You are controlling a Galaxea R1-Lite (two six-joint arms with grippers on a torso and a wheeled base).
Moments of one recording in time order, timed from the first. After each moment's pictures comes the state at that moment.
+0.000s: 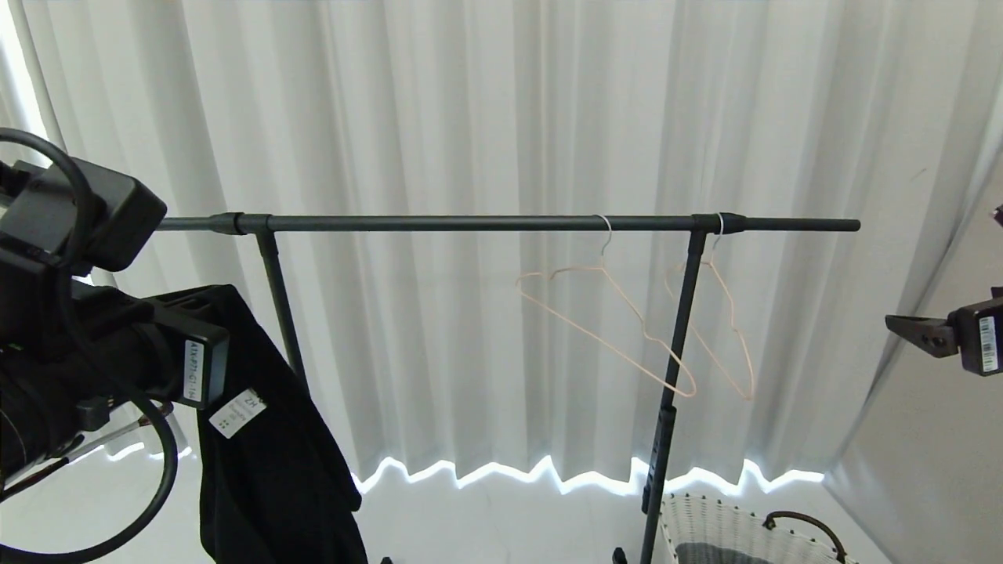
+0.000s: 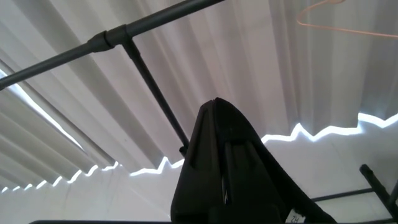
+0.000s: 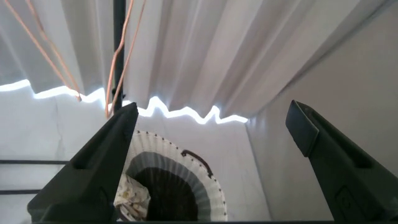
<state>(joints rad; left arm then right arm) -0.46 1.16 -0.72 -0.20 0.43 0.30 0.16 1.22 -0.86 0.00 -0.19 -0.18</state>
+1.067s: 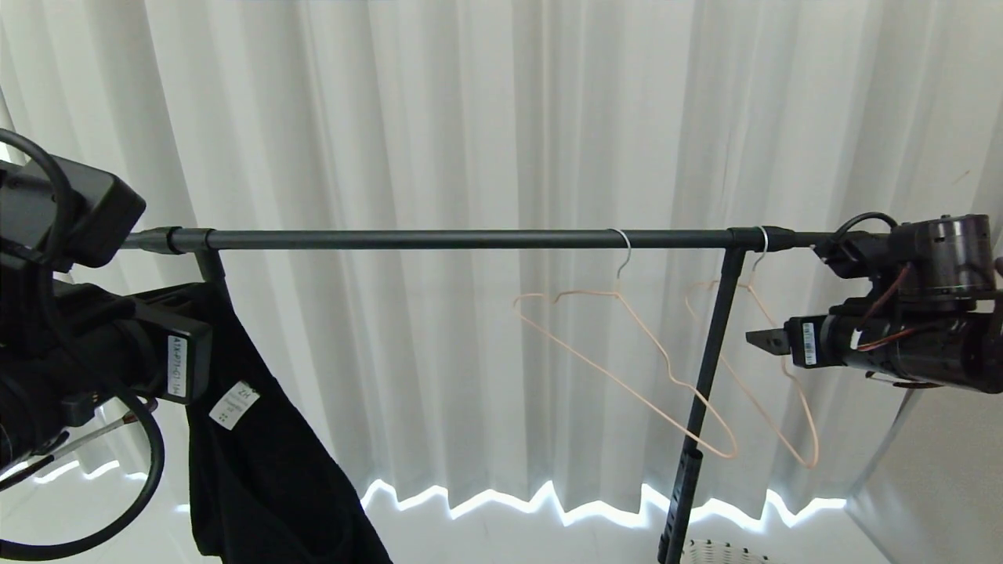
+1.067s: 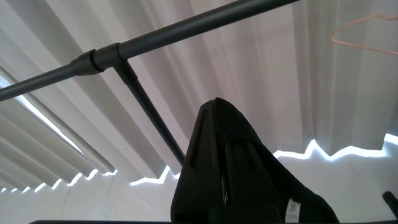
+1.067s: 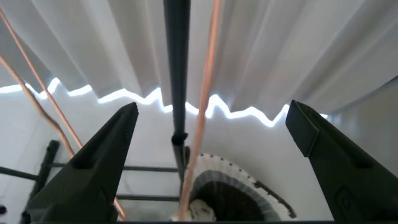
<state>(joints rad) -0.42 1.14 -0.72 -0.20 0.43 0.30 0.27 1.62 -0.92 -0.19 -0.11 0.09</state>
